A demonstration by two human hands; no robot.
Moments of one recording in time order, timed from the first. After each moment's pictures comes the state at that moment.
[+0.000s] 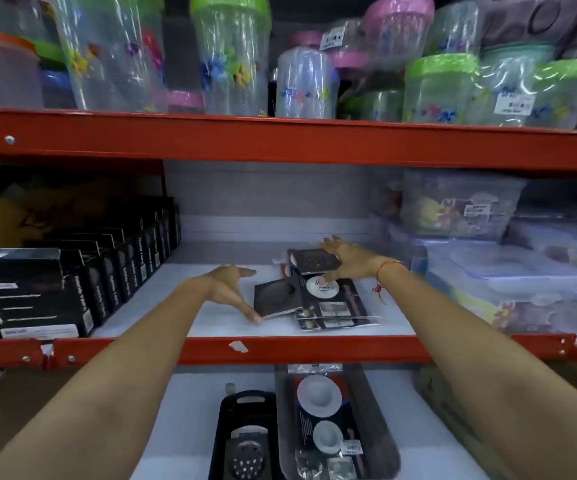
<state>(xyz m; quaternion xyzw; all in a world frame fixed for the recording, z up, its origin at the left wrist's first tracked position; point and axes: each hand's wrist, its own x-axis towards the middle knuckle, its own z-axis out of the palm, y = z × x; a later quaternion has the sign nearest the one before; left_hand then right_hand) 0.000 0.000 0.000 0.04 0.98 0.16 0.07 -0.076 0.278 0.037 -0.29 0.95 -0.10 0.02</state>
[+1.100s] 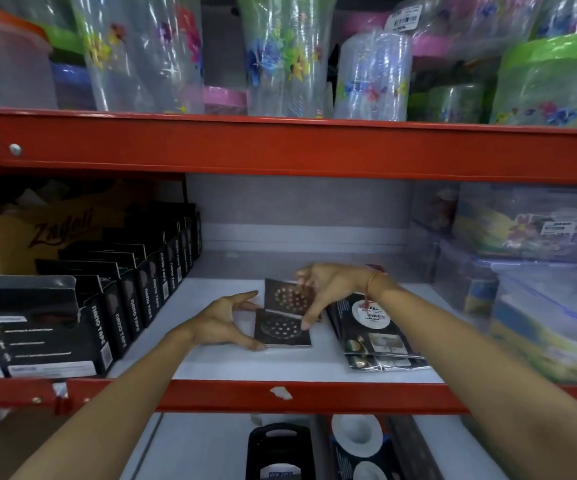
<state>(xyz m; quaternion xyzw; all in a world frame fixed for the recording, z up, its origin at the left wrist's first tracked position) -0.011 -0.080 -0.048 0.05 0.91 0.41 0.05 -0.097 0.162 0.033 -0.35 0.92 -0.11 0.16</state>
